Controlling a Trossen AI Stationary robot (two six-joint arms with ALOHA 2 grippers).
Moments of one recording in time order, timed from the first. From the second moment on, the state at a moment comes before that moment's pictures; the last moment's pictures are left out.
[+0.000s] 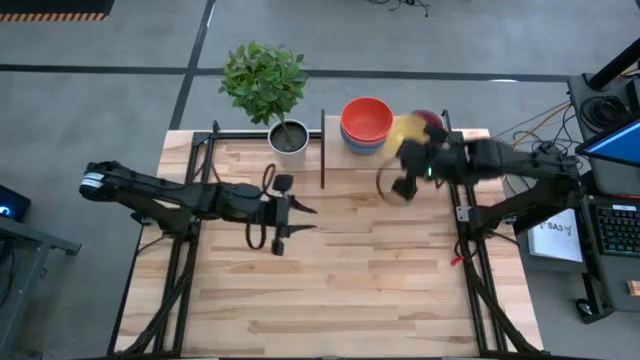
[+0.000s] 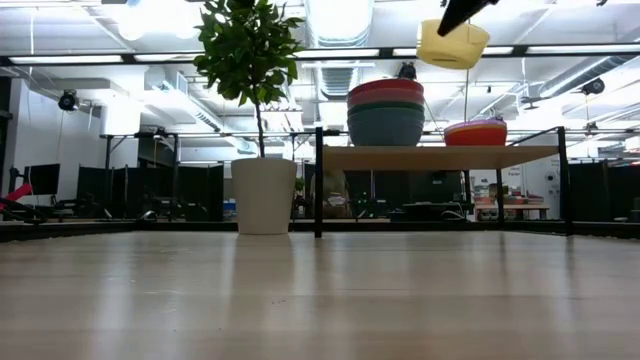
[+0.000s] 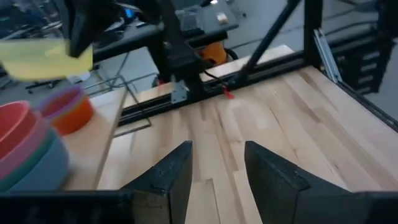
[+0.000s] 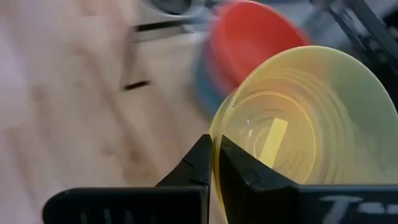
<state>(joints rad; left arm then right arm) -0.18 1.27 1.01 -0.04 -0.16 0.26 0.01 1.24 1.47 -1.14 0.59 0.16</state>
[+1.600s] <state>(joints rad) -0.18 1.21 0.97 -0.10 -0.16 0.23 -0.71 1.36 1.53 -1.14 0.21 0.07</state>
